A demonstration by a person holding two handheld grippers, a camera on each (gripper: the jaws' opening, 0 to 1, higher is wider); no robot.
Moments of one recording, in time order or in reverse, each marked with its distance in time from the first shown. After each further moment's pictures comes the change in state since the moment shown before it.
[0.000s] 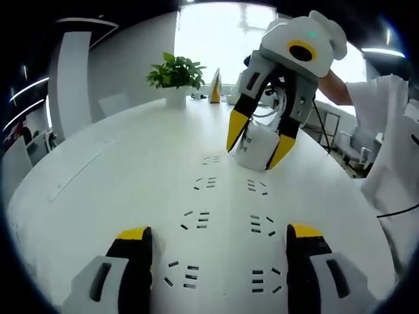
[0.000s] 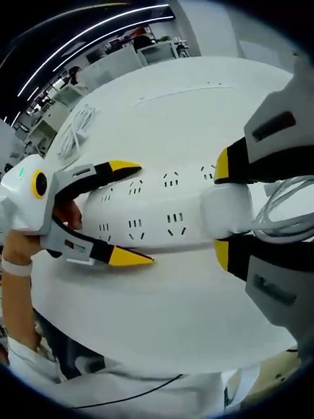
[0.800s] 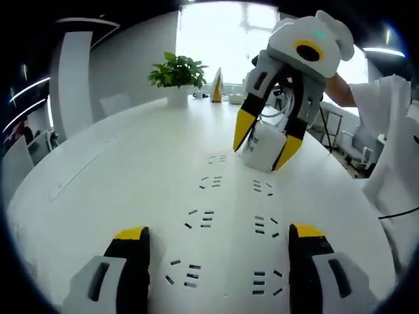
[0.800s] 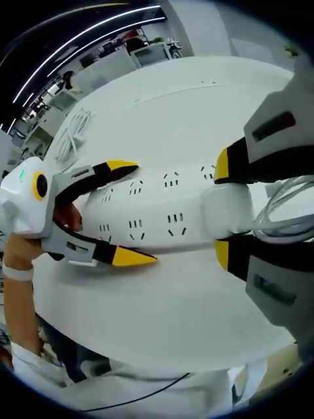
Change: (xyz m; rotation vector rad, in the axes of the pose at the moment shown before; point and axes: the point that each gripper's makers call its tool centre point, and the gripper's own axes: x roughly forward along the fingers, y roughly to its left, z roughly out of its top) left arm -0.002 -0.001 0.000 -0.003 0.005 0.014; right arm -0.004 0.013 0.000 0.040 0.010 -0.012
